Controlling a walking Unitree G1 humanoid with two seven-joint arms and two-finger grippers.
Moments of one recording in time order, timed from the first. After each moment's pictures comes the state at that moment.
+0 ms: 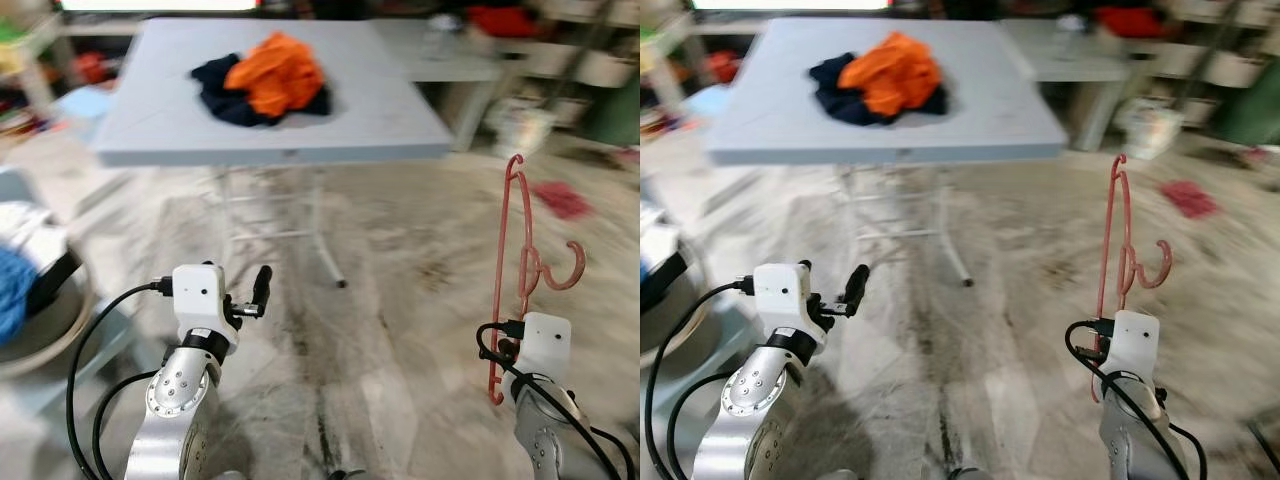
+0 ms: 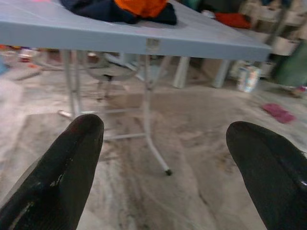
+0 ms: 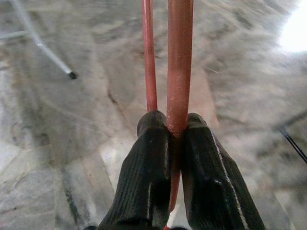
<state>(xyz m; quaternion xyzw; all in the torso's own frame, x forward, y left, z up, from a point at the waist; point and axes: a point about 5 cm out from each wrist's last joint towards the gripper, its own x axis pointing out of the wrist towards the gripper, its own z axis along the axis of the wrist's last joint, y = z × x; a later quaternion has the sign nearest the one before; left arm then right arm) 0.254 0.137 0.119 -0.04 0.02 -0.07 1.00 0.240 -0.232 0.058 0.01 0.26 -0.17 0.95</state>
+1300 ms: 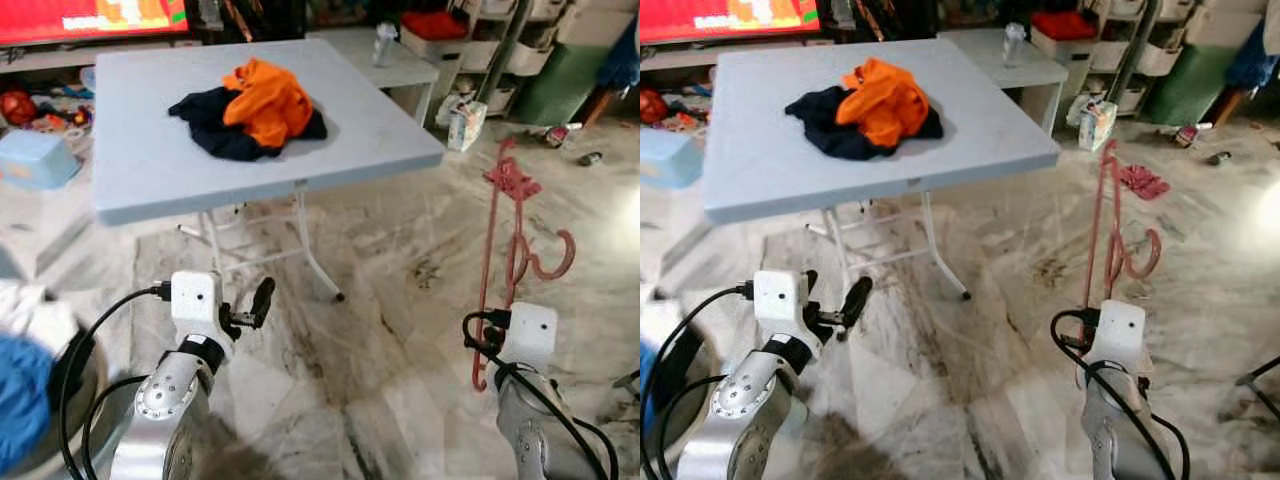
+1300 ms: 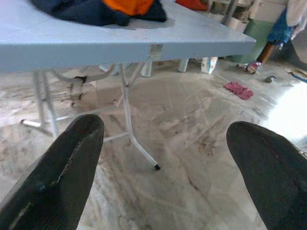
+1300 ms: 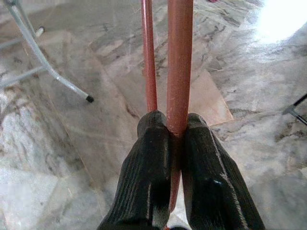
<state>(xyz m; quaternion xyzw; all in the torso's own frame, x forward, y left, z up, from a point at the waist) 0.253 0.138 0.113 -0.06 0.05 -0.11 0.99 0.252 -0.215 0.072 0.03 0.23 -0.16 0.96</state>
